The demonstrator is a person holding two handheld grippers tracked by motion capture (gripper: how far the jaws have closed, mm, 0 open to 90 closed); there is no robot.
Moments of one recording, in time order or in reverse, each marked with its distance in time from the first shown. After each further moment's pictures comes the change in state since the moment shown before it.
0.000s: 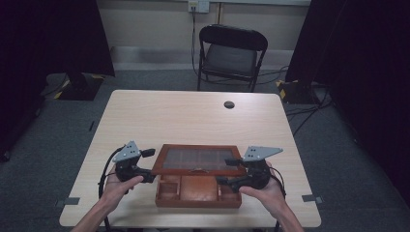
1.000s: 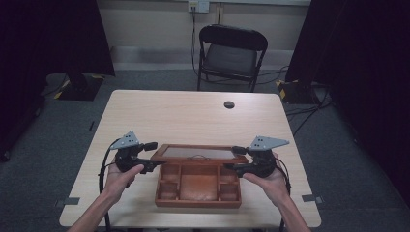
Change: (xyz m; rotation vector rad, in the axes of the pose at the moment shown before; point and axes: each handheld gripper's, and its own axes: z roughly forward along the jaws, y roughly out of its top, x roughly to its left) left arm 0.011 0.021 0.002 -0.009 -0.046 -0.075; right arm -0.029 0.007 -0.007 -0.045 -0.127 -0.010
